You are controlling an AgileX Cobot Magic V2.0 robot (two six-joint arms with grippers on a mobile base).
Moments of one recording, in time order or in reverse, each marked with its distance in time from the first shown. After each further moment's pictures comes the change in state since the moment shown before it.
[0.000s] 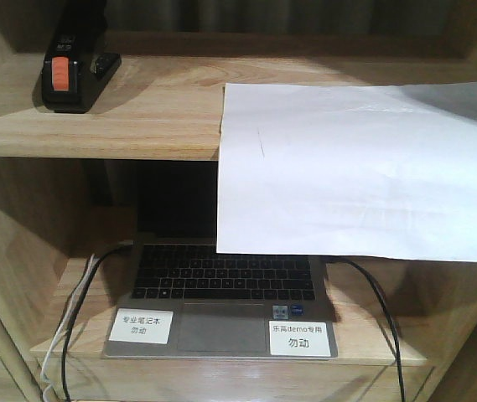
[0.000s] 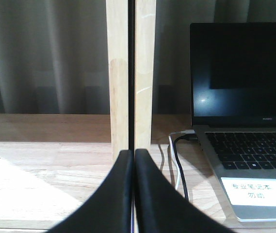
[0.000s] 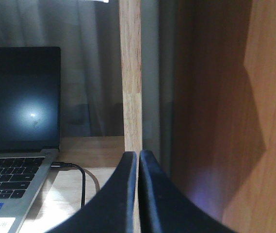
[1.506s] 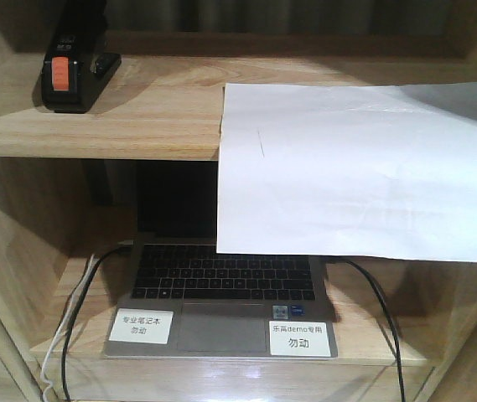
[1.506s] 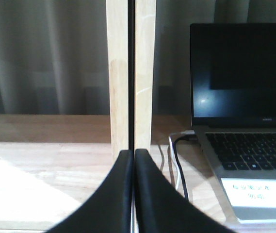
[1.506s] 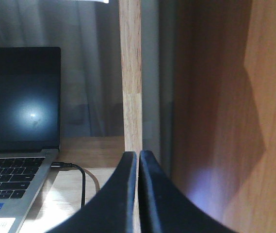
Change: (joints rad) left arm 0.000 0.000 0.000 0.000 -0.038 0.000; right arm 0.000 0.000 0.000 0.000 -0.001 0.000
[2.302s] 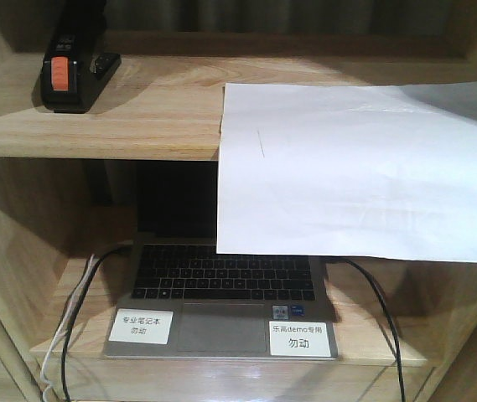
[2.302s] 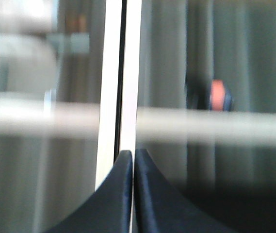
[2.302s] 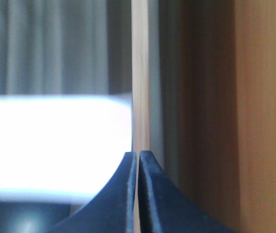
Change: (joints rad) left arm 0.000 0.000 -0.085 0.000 -0.487 -0.059; right arm 0.000 0.000 -0.107 -0.036 -0.395 -0.002
